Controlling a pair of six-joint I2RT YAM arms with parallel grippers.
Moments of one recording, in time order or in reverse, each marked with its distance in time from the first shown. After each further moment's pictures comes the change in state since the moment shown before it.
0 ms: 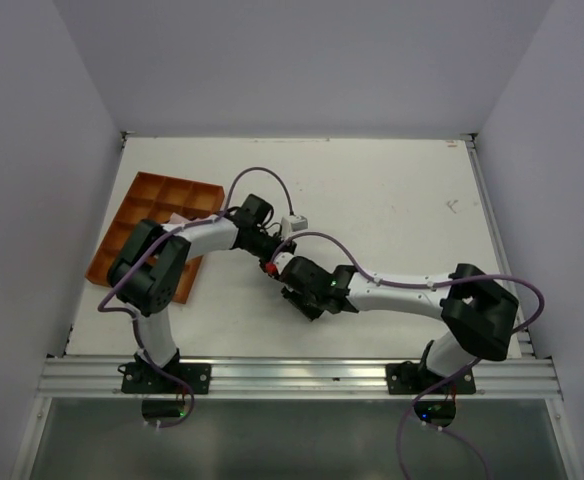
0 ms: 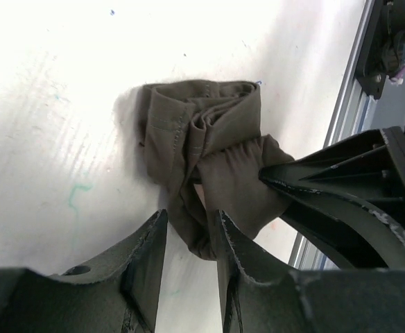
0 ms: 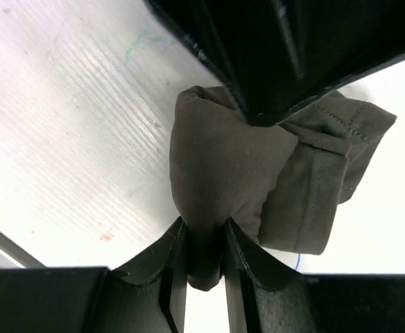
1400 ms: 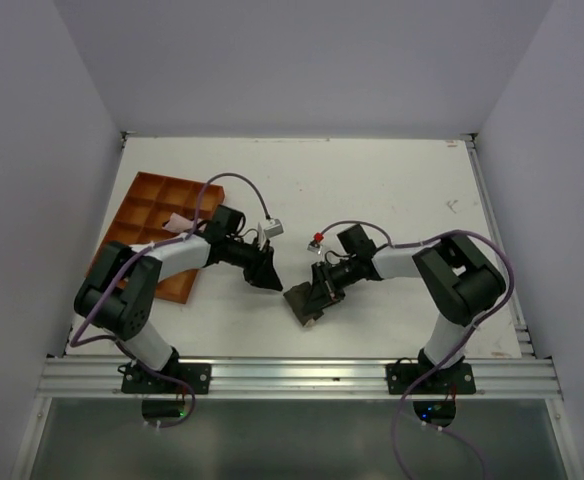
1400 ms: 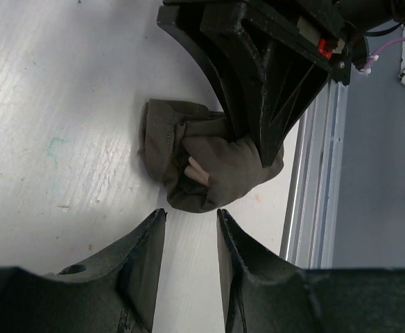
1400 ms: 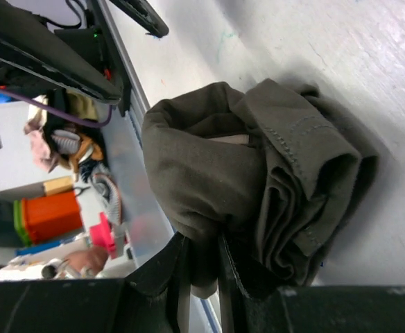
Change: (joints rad) left arm 0.114 -0.229 -0.259 0.176 0.136 0.050; right arm -0.539 0.166 -0.208 0.404 -1.177 0.211
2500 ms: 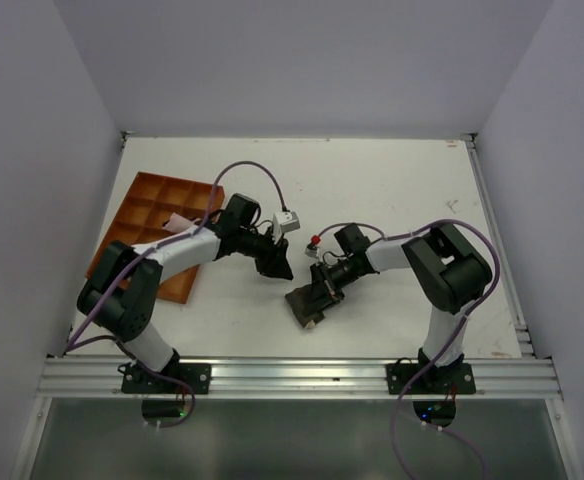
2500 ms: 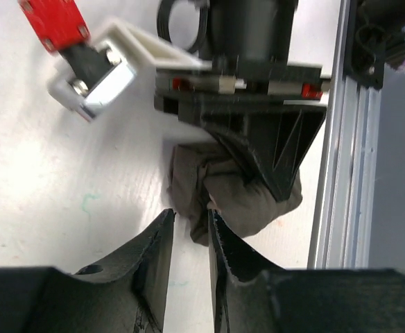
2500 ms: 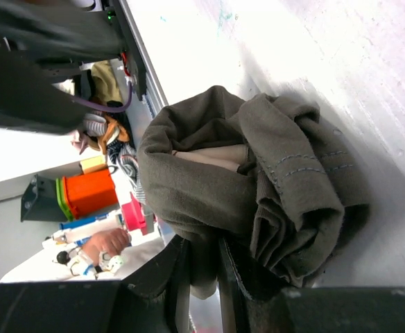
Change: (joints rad) left arm -0.094 0.025 0.119 -0.052 -0.117 0.076; right arm -0.028 0.128 0.092 -0.145 -0.129 -0.063
